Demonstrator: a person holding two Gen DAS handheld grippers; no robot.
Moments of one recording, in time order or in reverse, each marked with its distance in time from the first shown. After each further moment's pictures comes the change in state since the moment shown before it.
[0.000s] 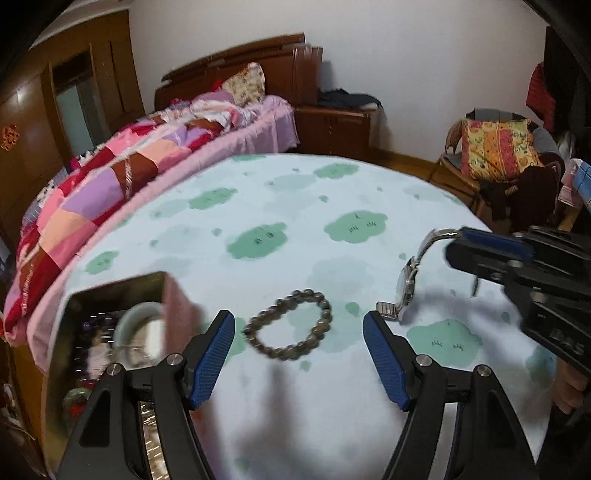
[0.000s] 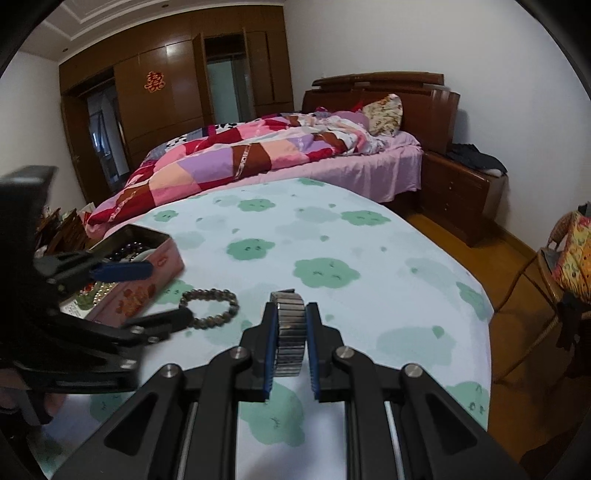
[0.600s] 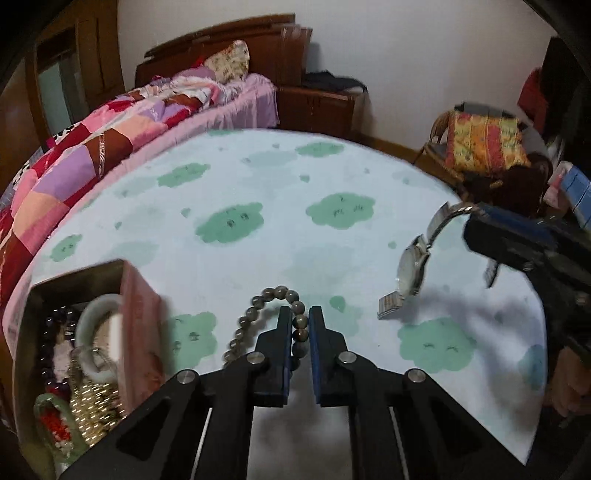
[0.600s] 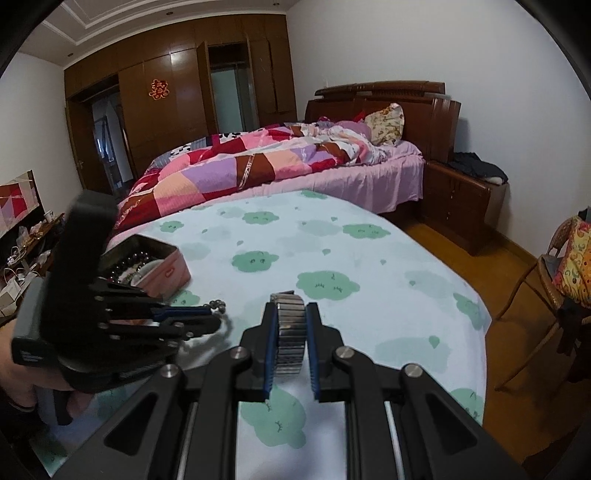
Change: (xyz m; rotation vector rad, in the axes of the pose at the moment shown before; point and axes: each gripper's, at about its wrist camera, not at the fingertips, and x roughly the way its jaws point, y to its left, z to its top) left arm -0.001 0.006 0.000 -0.038 0.050 -0.120; right arm -0.013 0.004 0.006 -0.019 -0.043 0.011
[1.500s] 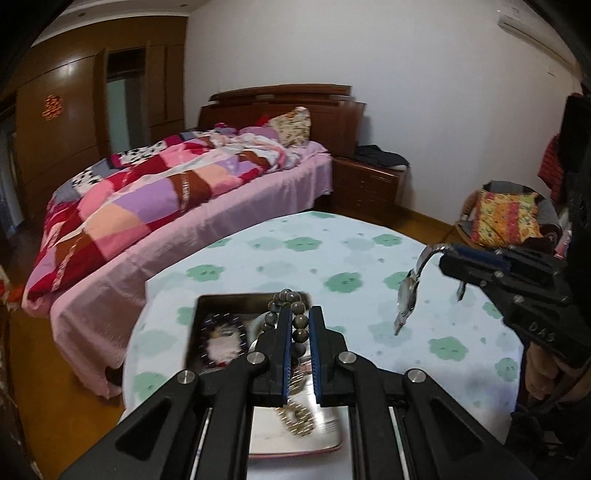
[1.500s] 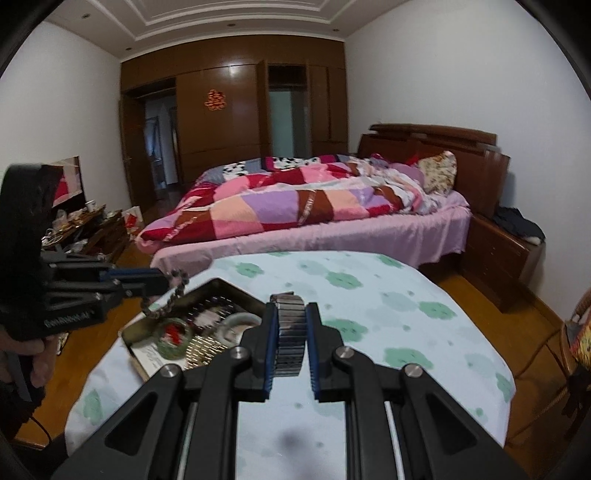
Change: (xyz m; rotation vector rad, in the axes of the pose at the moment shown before) left arm -0.149 0.091 -0.022 -0.124 -0.241 0.142; right arm -0.019 0.100 0.056 -0.155 -0.101 0.145
